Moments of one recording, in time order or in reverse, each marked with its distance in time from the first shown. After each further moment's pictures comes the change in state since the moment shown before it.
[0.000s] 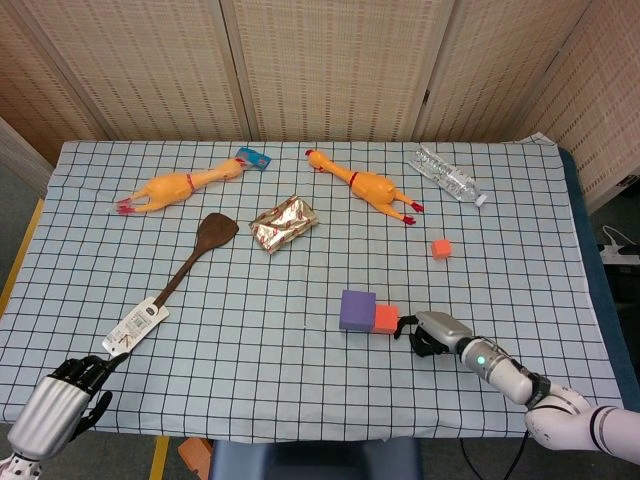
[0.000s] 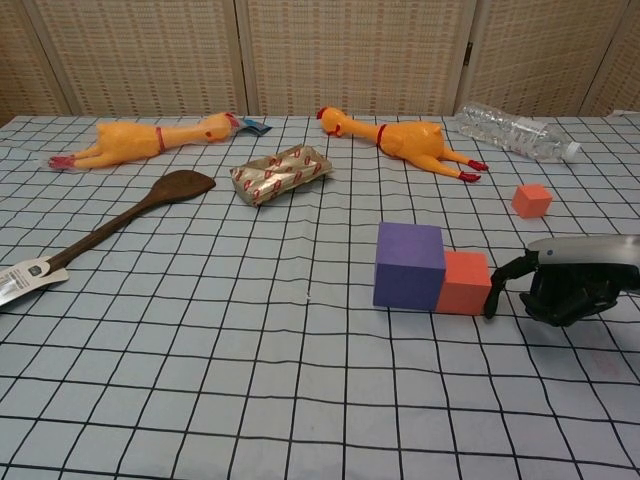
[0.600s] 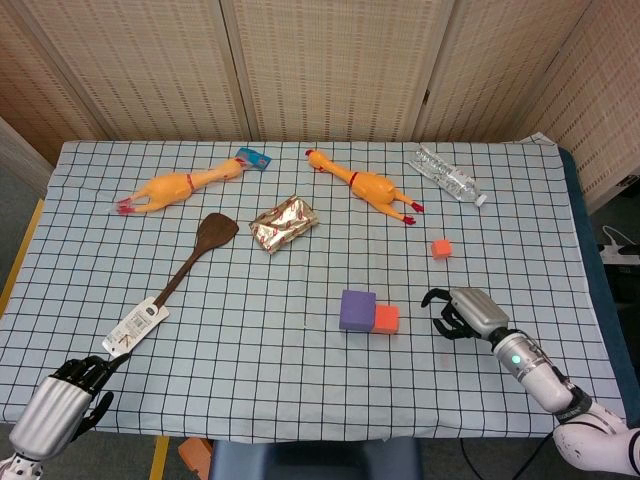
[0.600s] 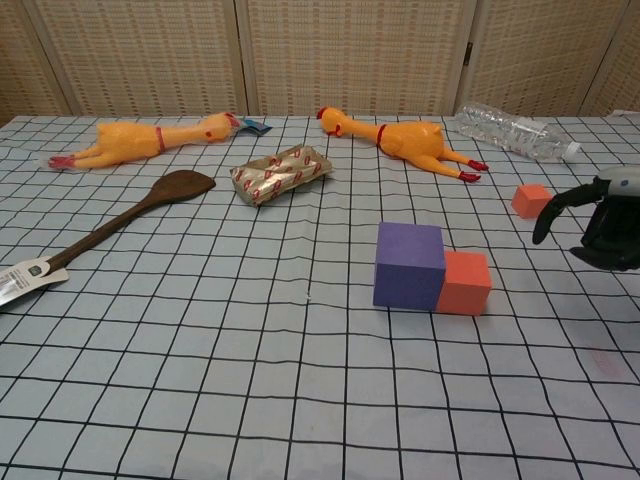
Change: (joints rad) left arm -0.001 -0.002 0.002 -0.002 0.001 -0.008 0.009; right arm -0.117 0.102 0.034 -0.085 0.090 0.308 -0.209
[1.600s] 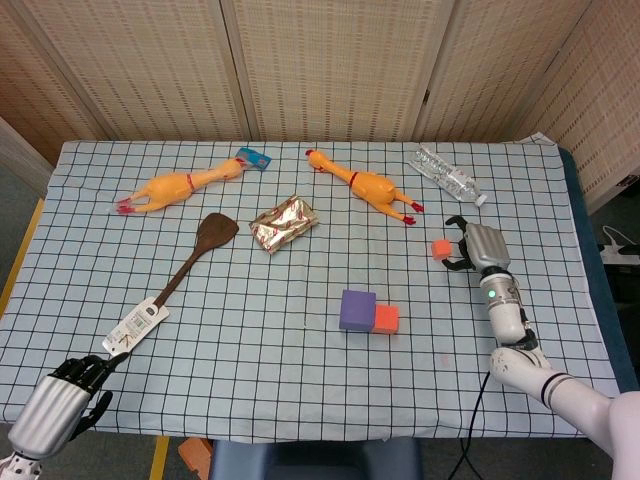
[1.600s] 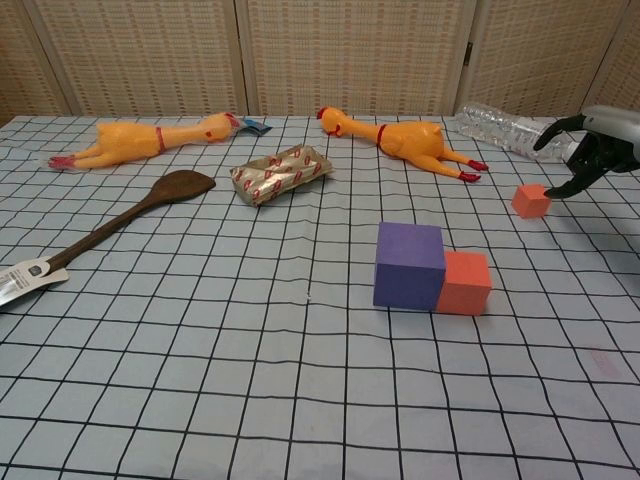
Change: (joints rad) left arm -0.001 0.005 -0.001 -0.002 -0.010 -0.003 -0.016; right arm 0.136 -0.375 0.266 0.556 0.455 -0.117 -0.397
